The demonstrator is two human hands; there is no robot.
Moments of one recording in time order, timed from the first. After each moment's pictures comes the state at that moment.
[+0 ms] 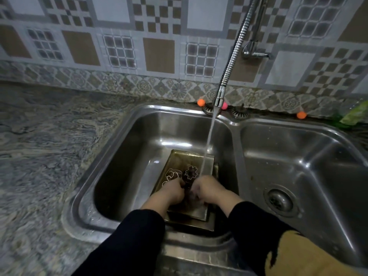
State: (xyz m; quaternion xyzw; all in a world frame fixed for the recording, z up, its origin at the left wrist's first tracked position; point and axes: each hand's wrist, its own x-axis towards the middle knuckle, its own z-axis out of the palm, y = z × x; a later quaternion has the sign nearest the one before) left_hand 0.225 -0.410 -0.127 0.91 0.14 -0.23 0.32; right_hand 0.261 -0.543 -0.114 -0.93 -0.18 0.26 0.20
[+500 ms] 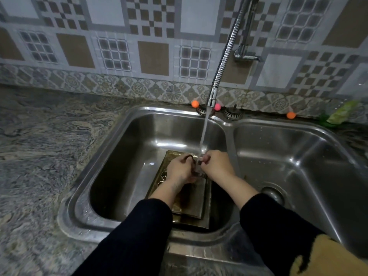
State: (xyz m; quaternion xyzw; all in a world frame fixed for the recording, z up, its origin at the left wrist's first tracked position) left_hand 0.243 -0.446 -0.082 0.69 0.26 -0.03 0.68; right_hand 0.274 -0.557 -0.058 -0.95 -0.05 0.04 0.29
